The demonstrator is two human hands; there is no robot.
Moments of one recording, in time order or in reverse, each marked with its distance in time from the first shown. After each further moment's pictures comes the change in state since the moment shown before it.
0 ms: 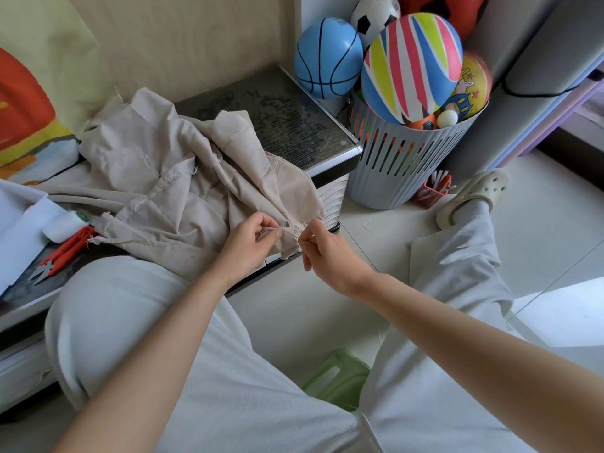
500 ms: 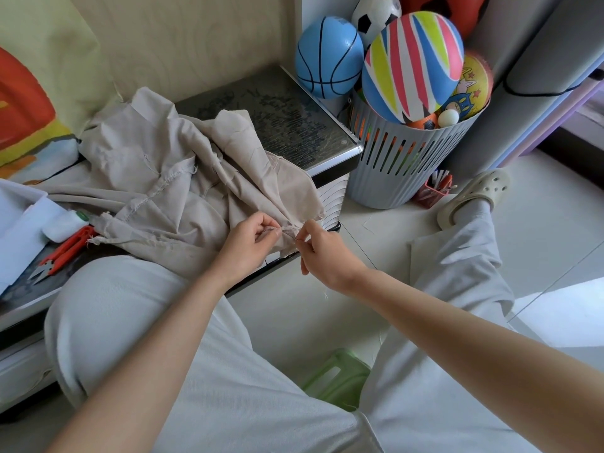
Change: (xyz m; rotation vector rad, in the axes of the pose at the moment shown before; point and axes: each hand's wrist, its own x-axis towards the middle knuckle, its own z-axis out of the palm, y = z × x) left_hand -0.004 0.004 -0.001 0.001 -0.013 0.007; right_hand 0.004 -0.010 0.003 -0.005 -0.015 0.091
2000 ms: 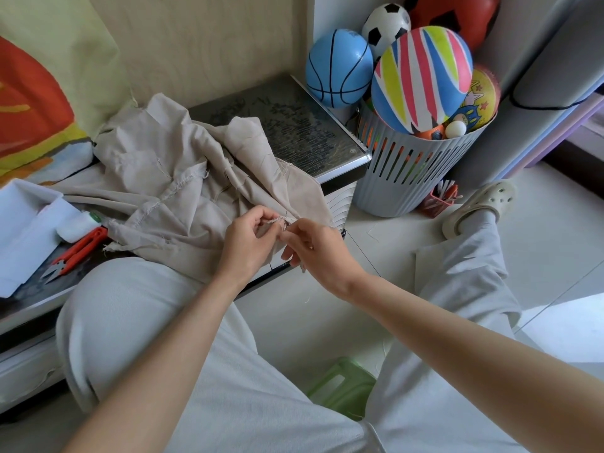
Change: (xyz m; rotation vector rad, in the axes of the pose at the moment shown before) left_hand -0.004 0.014 -0.005 -0.044 0.240 0.074; right_hand 0.002 -0.028 0.003 0.265 0.092 -0.114
